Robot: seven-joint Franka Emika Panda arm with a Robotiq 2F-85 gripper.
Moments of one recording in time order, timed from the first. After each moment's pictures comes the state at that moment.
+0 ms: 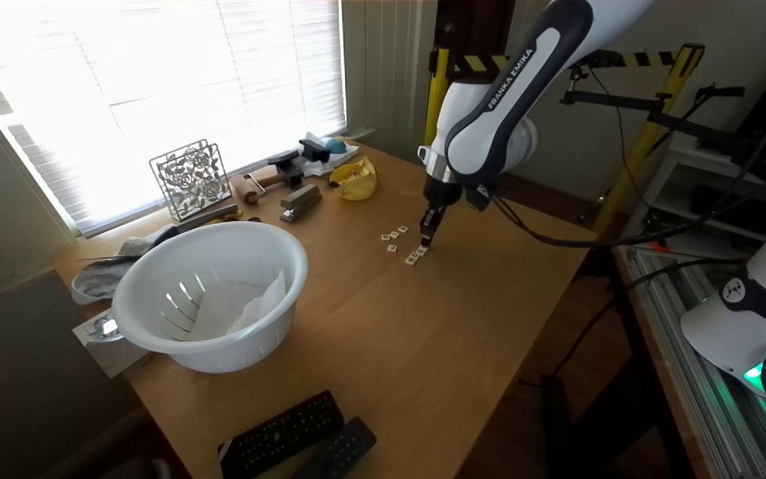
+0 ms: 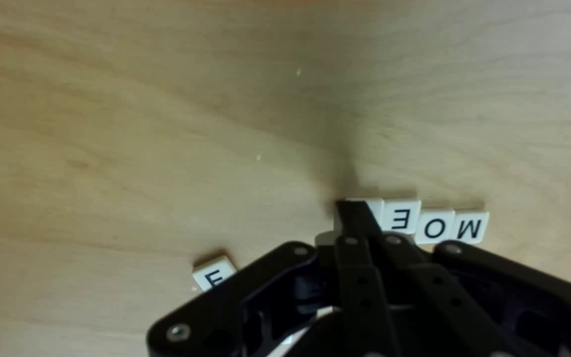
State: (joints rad) arm -0.43 0.50 0.12 -2.27 0.19 2.88 -0.31
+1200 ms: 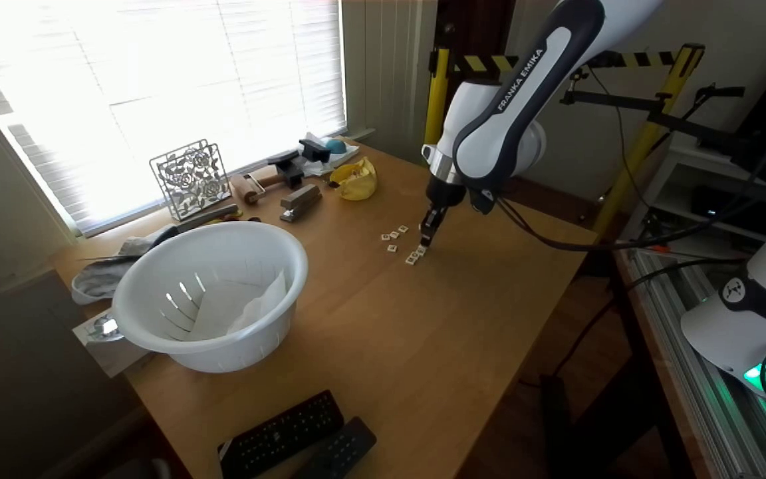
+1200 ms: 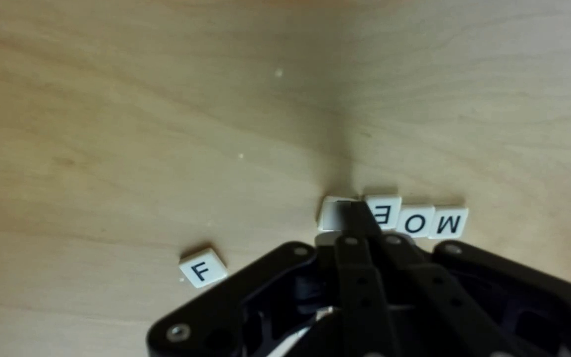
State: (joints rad) arm -0.46 0.48 0.17 -2.33 0.19 2.96 -0.31
